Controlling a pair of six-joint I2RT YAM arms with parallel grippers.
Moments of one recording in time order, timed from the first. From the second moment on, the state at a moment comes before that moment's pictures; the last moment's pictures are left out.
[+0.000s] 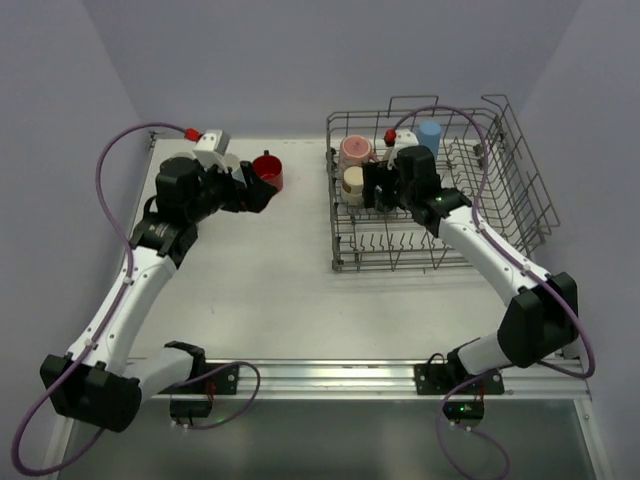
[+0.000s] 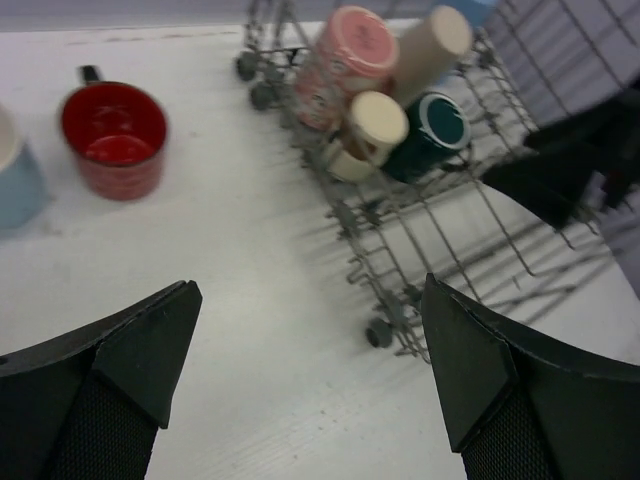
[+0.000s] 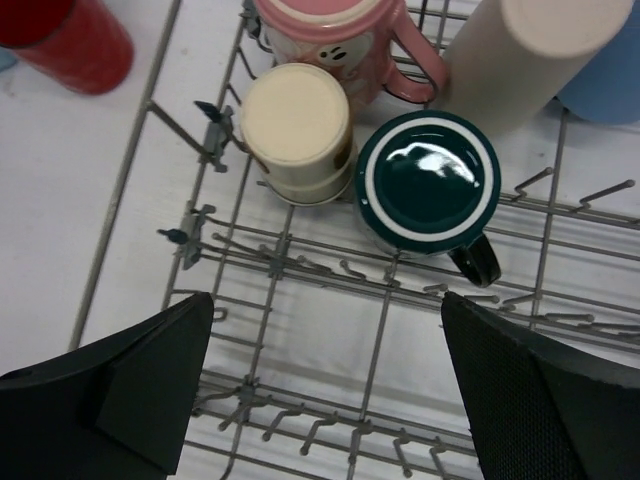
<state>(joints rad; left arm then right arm) -0.22 1.15 1.13 -0.31 0.27 -0.32 0.44 1.44 1.21 -0.33 0.09 0.19</state>
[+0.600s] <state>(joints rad) -0.27 0.84 0.82 -0.21 0.46 -0.27 0.35 1.76 1.42 -0.40 0.16 -0.08</state>
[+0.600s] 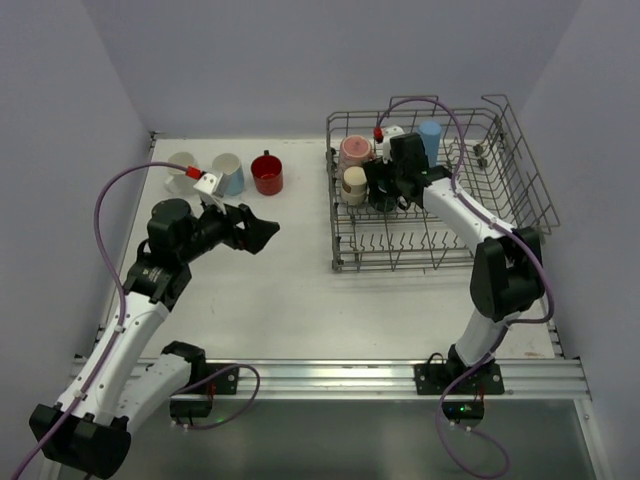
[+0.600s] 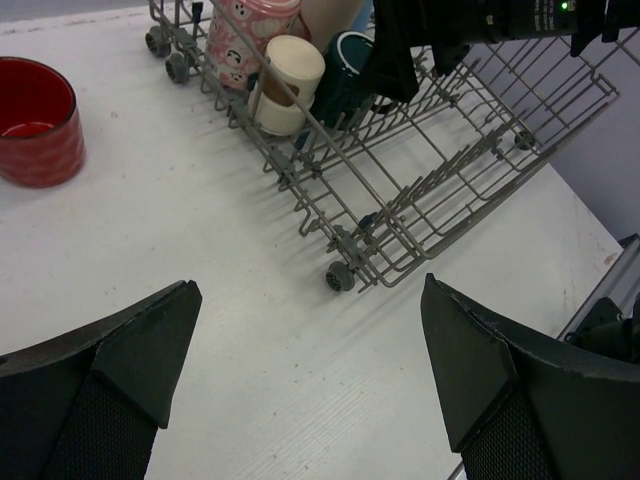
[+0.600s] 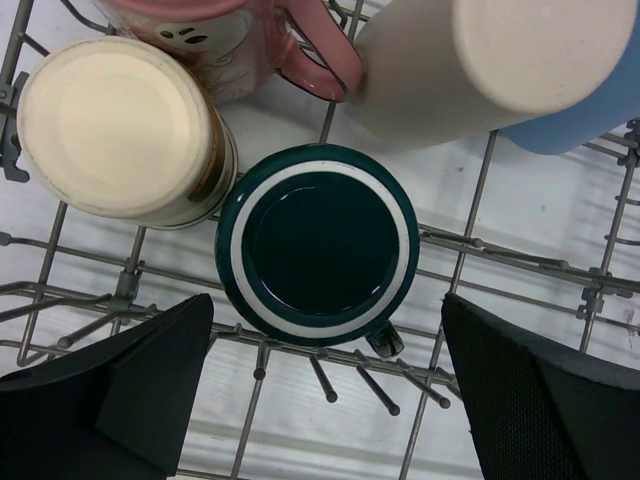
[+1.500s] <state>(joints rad) -0.30 0.85 0.82 -0.22 0.39 -0.26 0.32 1.92 1.54 -0.40 0.09 -0.12</state>
